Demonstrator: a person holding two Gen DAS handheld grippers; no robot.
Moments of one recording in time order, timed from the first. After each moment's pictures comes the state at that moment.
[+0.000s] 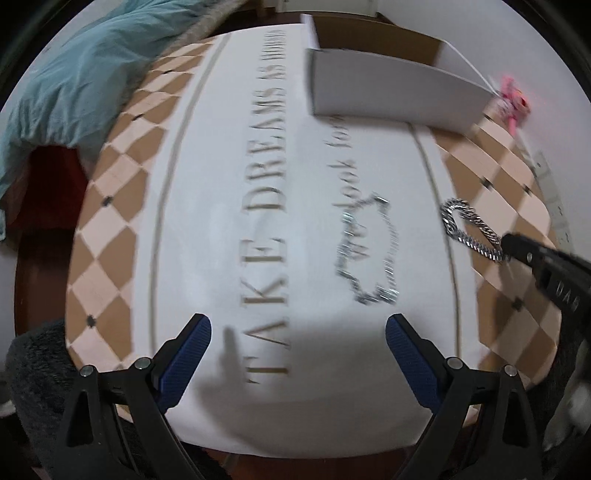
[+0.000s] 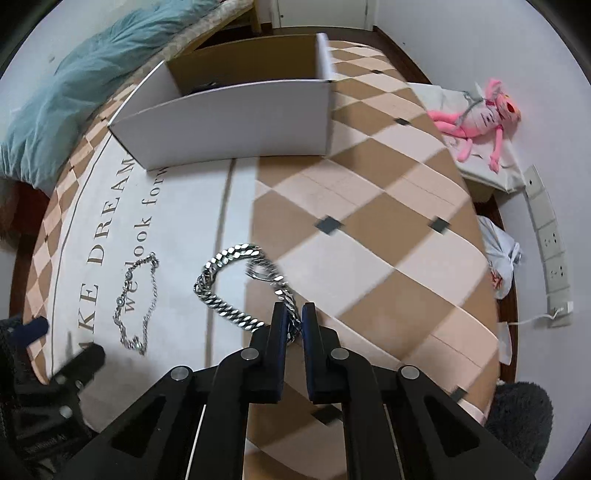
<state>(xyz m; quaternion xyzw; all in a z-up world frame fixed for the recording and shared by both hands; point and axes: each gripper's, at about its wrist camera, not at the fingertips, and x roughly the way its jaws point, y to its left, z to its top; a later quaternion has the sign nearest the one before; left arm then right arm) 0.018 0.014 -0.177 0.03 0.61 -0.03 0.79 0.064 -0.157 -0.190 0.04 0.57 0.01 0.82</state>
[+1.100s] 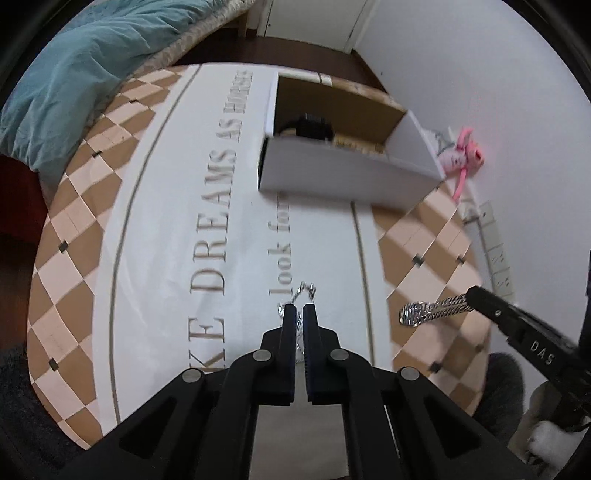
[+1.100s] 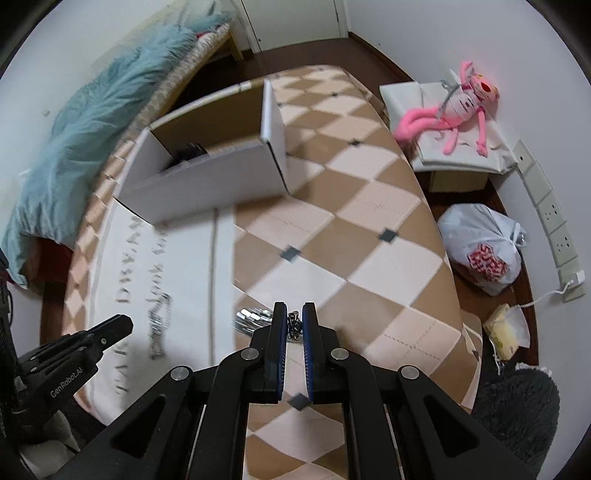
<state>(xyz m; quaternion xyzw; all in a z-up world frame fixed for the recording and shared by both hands) 0.061 0.023 -0.136 -0.09 0.55 -0.11 0.82 0.068 -0.200 -0.151 0.13 0.53 0.02 0.84</state>
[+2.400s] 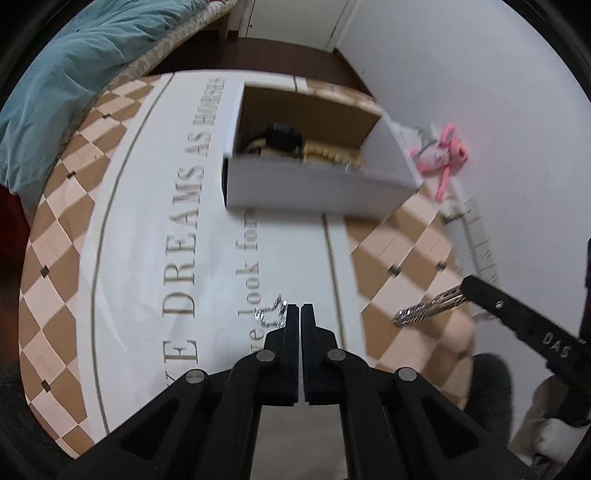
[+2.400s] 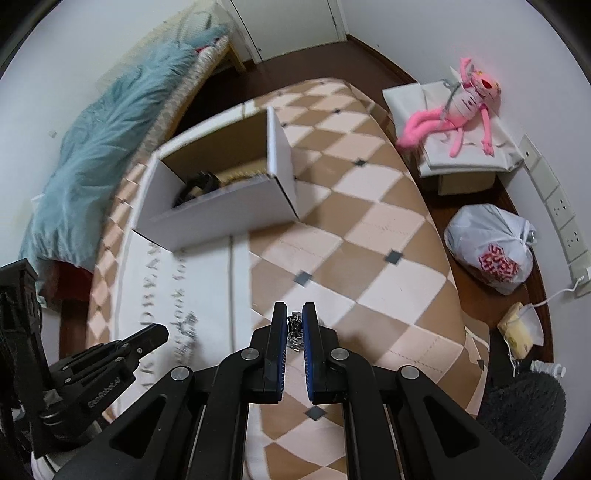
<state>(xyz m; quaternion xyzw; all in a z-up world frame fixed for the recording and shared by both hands) 0.075 0.010 -0.126 -0.09 0.55 -0.14 0.82 0.076 -0.212 -0.130 0.17 0.52 0.04 0.84</state>
